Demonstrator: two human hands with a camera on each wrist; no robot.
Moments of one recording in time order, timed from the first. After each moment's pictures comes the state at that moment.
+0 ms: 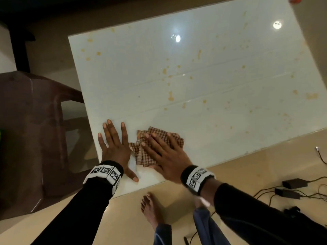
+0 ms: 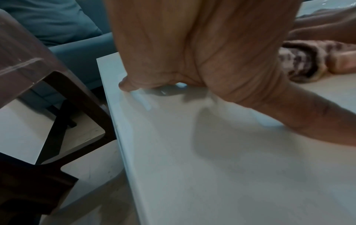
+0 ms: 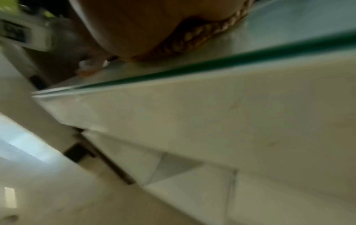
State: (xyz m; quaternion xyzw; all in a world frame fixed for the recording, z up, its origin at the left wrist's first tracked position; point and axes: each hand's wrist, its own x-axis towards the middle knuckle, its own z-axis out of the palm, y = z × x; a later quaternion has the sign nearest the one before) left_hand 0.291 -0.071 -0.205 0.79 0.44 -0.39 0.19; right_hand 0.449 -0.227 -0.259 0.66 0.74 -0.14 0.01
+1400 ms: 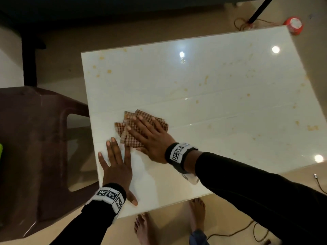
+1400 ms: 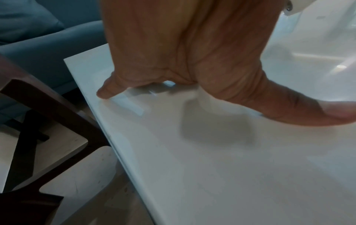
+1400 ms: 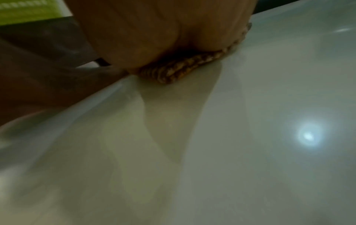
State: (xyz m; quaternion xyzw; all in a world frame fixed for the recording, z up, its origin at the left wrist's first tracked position) left_hand 0.297 -0.069 -0.206 0.77 0.43 -0.44 0.16; right_hand 0.480 -0.083 -0.266 0.60 0.79 -0.12 0.00
